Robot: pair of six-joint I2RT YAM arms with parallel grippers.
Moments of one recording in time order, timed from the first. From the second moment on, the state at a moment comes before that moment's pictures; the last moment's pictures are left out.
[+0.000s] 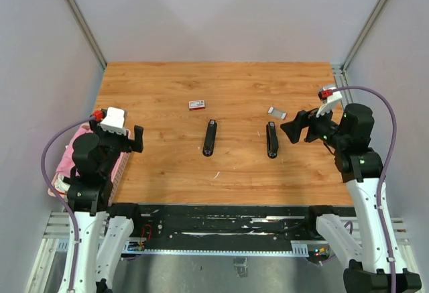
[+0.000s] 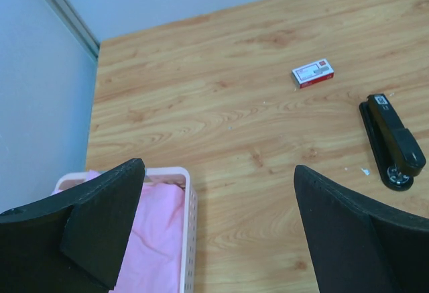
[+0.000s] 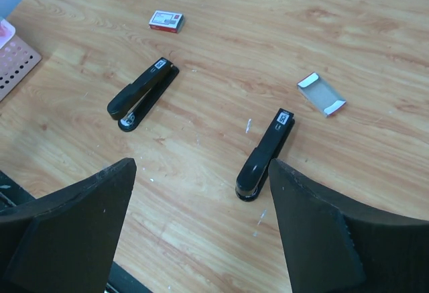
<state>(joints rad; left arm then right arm) -0.03 0.48 0.80 -0.46 0.07 0.20 0.04 0.77 0.97 -0.54 -0.51 0.02</state>
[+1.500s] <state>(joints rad) -0.02 0.45 0.70 -0.55 0.20 0.34 0.65 2.00 1.63 -0.68 -0.34 0.13</state>
